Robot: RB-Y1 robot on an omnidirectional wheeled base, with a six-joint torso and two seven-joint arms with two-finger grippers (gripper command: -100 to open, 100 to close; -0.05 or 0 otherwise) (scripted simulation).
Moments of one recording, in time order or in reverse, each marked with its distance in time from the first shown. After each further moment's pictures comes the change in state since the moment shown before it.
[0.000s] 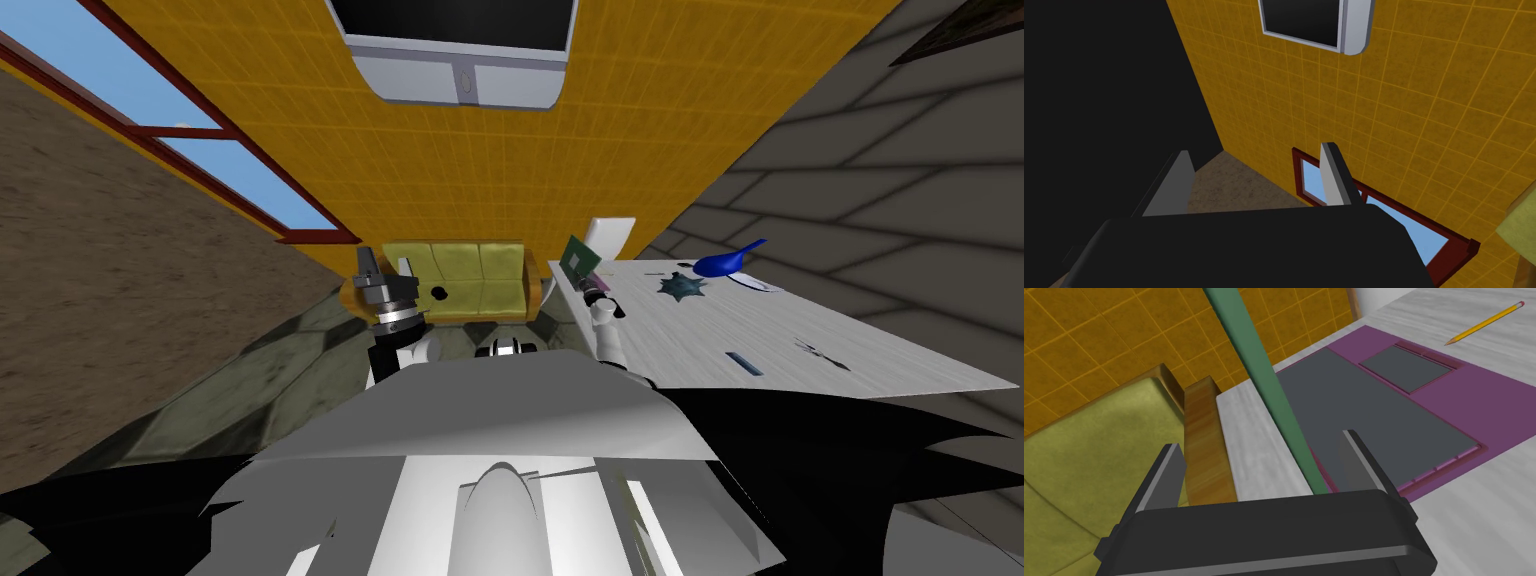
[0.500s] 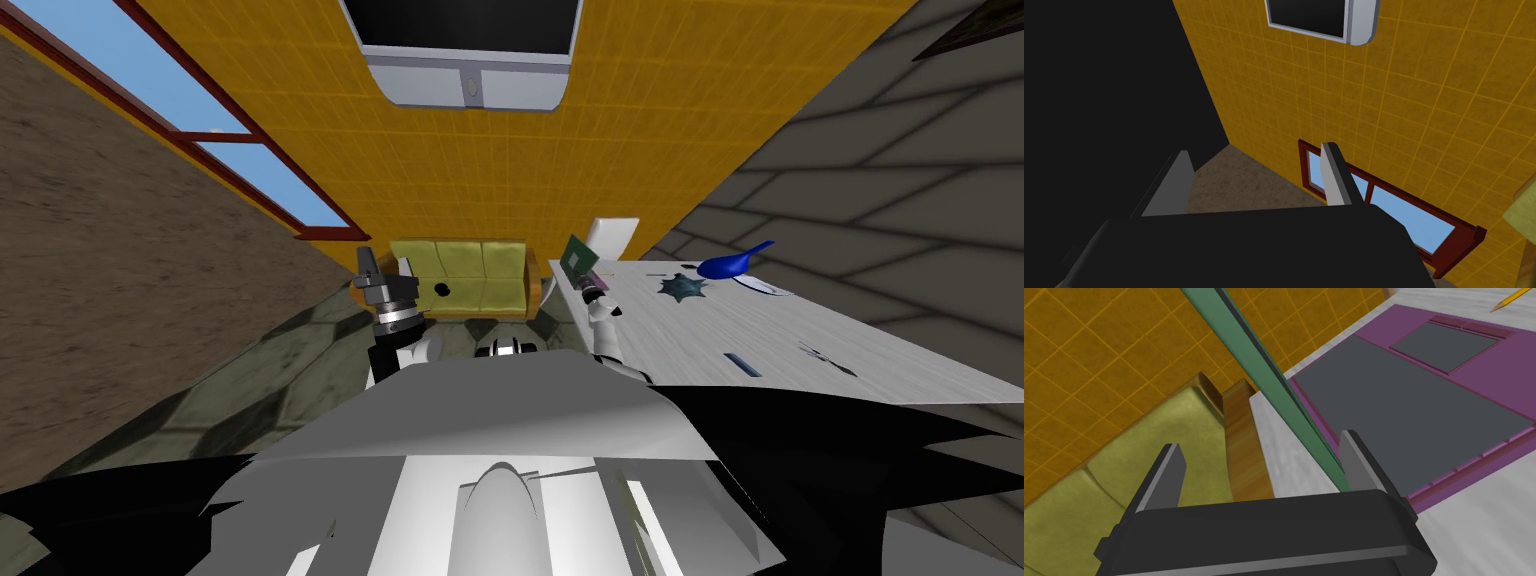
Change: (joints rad) left arm 0.000 0.000 0.000 0.000 0.000 0.000 0.000; right arm -0.058 0.011 -0.033 0.053 -0.139 0.052 0.002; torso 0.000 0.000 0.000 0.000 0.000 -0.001
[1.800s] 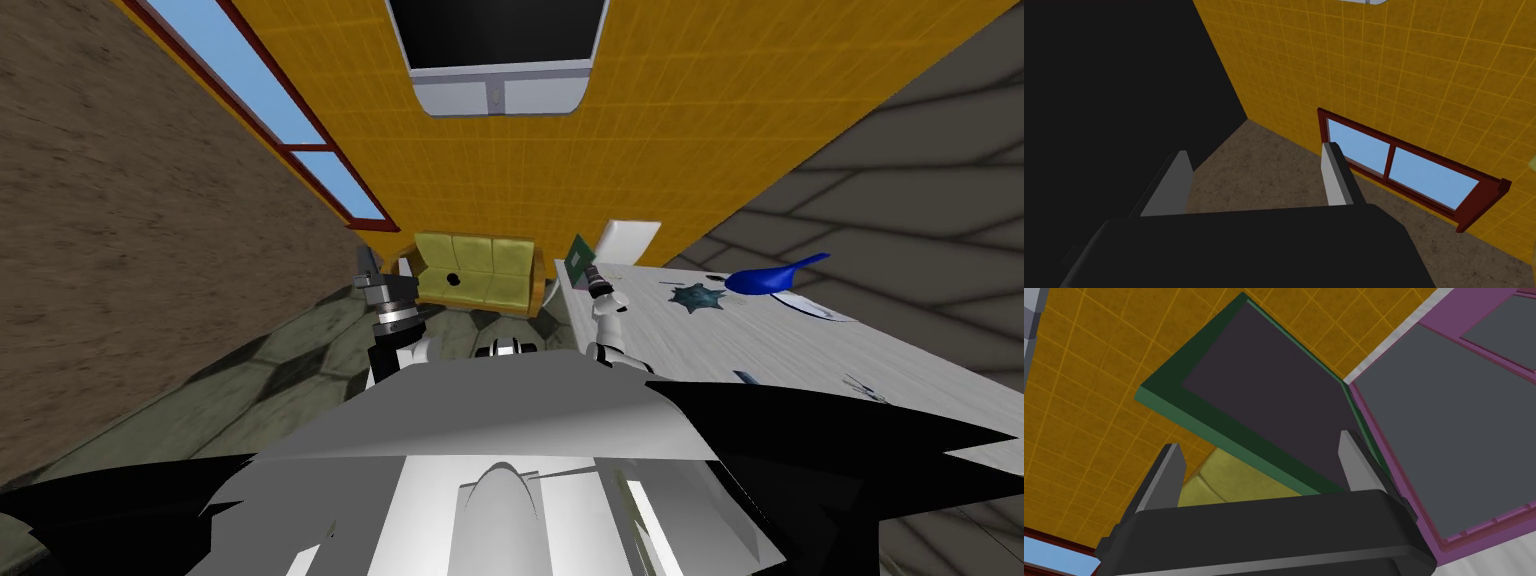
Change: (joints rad) left arm 0.000 0.000 0.000 0.000 0.000 0.000 0.000; right arm -0.103 -0.044 -0.113 0.105 -0.236 0.120 -0.054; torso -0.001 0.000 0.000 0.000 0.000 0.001
